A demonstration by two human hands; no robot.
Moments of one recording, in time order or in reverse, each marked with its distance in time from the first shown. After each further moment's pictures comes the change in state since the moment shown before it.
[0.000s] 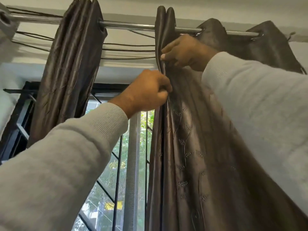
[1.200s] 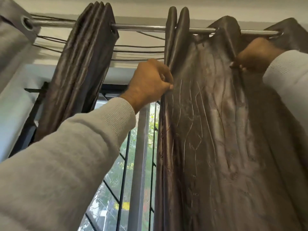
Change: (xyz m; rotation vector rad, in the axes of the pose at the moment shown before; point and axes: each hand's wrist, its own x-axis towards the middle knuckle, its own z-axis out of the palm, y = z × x) left_hand 0.016 -0.010 0.002 -0.096 0.208 -0.303; right_hand 0.013 0.109 -0.086 -0.330 0.324 0.405
